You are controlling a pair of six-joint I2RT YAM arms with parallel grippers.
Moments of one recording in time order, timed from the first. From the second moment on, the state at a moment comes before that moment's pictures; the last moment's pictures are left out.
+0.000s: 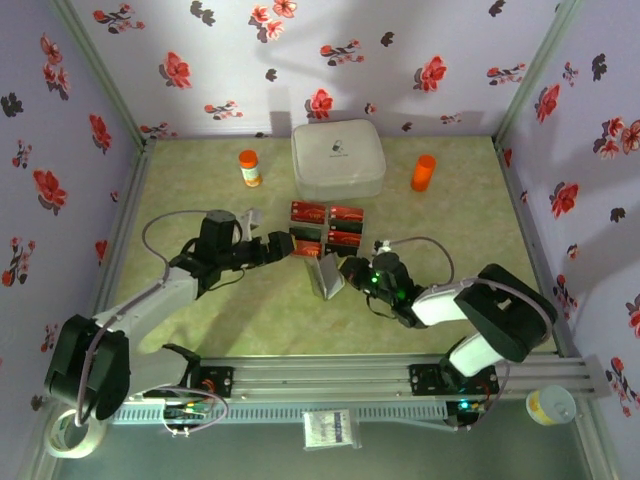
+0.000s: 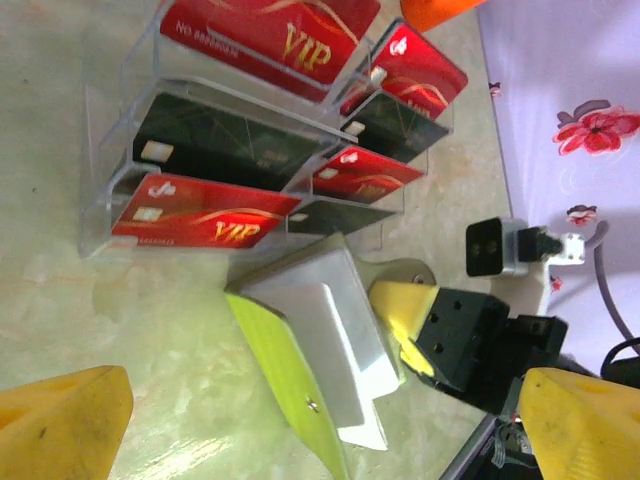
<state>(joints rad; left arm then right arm) -0.46 1.20 0.63 -0.08 0.50 -0.70 0.74 1.54 0.34 0.78 -0.04 1.21</state>
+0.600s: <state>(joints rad) -0.58 1.13 0.68 -0.27 0.30 -0.66 0.81 1.55 0.29 0.90 0.01 1.22</state>
